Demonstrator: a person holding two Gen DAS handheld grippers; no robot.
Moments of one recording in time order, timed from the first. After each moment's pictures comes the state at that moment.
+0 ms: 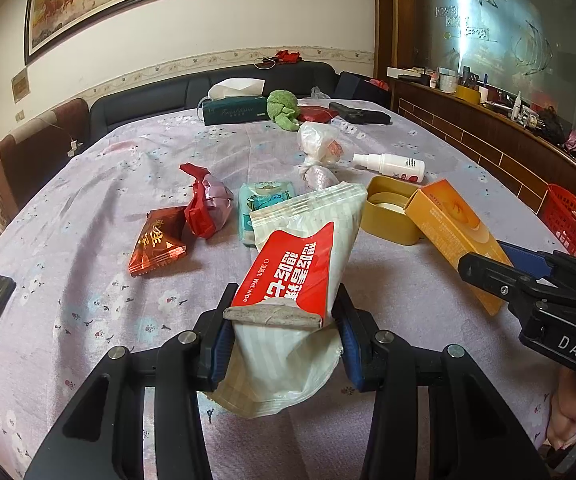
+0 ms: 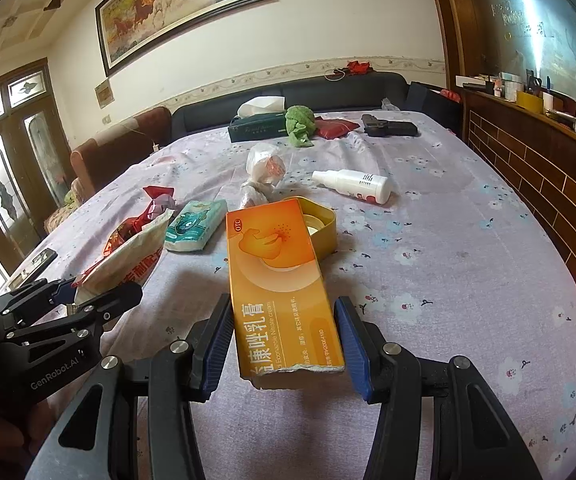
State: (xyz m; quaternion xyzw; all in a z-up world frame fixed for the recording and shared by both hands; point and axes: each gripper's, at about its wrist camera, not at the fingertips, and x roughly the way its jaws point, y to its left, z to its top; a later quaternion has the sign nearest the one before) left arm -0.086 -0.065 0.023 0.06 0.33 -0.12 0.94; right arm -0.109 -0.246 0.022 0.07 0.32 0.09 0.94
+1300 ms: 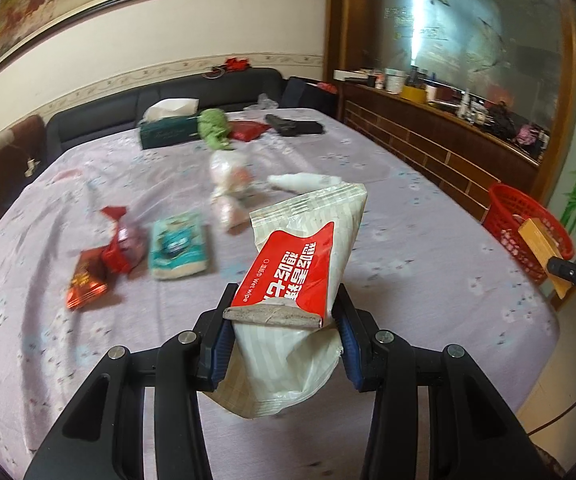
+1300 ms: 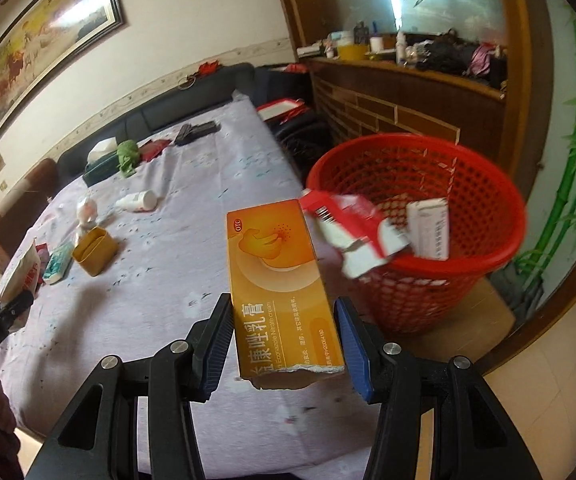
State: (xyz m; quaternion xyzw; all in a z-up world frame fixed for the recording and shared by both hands) left arm -0.101 -0.130 0.052 0.06 0.32 -0.21 0.92; right arm -0.225 -0.440 0.047 0.17 0.35 -0.12 0.91
